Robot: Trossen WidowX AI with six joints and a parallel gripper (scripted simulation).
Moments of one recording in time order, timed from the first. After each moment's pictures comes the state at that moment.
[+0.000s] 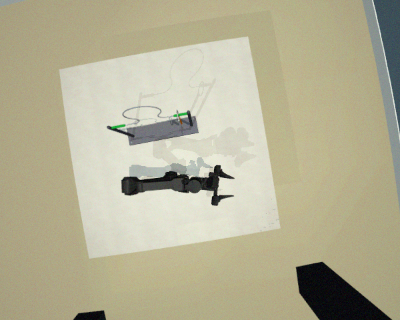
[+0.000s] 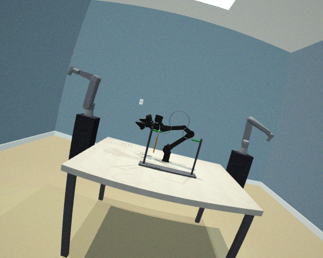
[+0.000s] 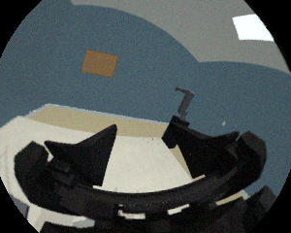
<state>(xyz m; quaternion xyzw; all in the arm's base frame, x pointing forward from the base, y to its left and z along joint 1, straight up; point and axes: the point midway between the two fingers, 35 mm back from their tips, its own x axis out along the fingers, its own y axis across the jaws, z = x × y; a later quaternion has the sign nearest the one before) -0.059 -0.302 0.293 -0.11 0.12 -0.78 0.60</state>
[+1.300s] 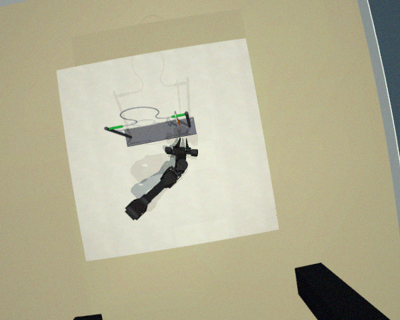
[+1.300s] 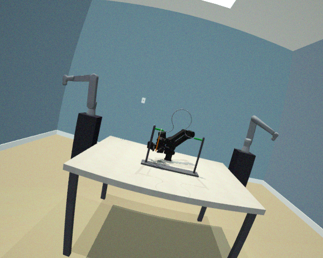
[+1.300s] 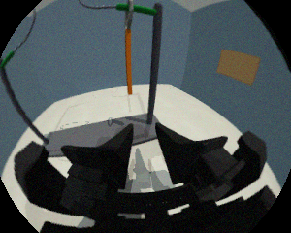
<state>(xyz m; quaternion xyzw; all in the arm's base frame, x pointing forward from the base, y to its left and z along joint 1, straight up) 0.203 -0.126 0.107 0.00 0.13 -0.13 0.98</state>
